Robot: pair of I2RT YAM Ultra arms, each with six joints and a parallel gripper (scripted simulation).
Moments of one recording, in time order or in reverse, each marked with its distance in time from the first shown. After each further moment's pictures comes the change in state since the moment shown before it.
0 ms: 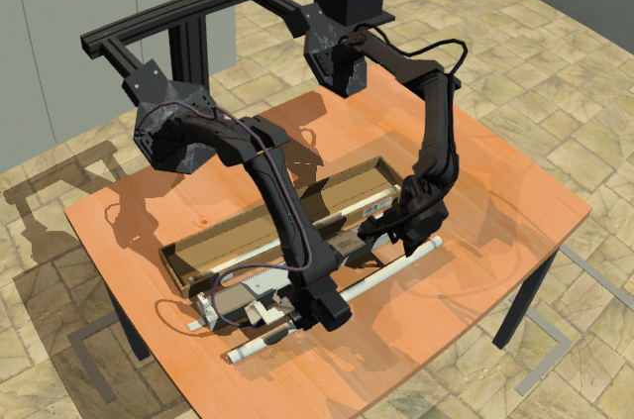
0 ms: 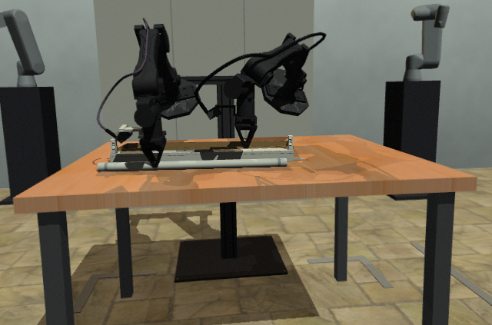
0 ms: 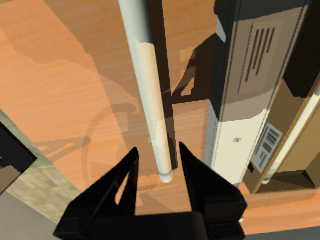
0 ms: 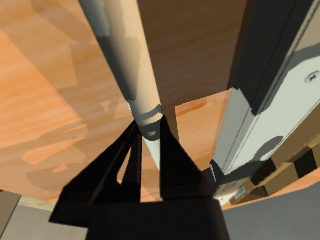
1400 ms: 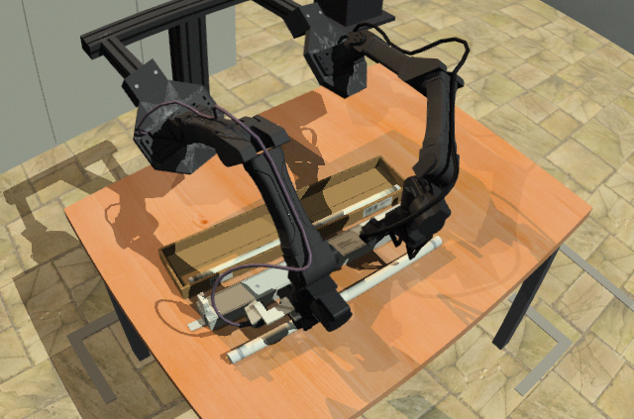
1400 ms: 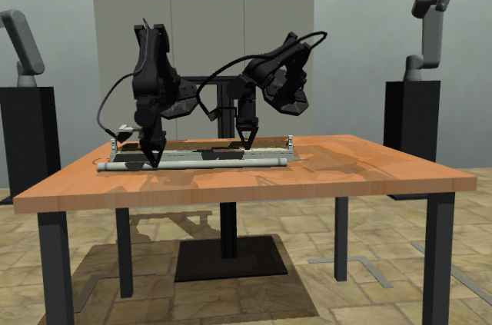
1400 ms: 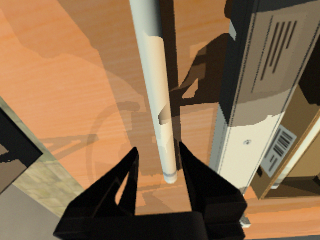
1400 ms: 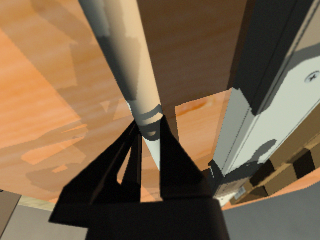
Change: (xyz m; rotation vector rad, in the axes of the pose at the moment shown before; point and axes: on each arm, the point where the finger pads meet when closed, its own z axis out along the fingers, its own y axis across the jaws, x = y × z) left arm 0.004 0.007 0.004 -0.040 0.001 -0.007; right arm 0.000 0.000 0.000 0.000 0.000 0.000
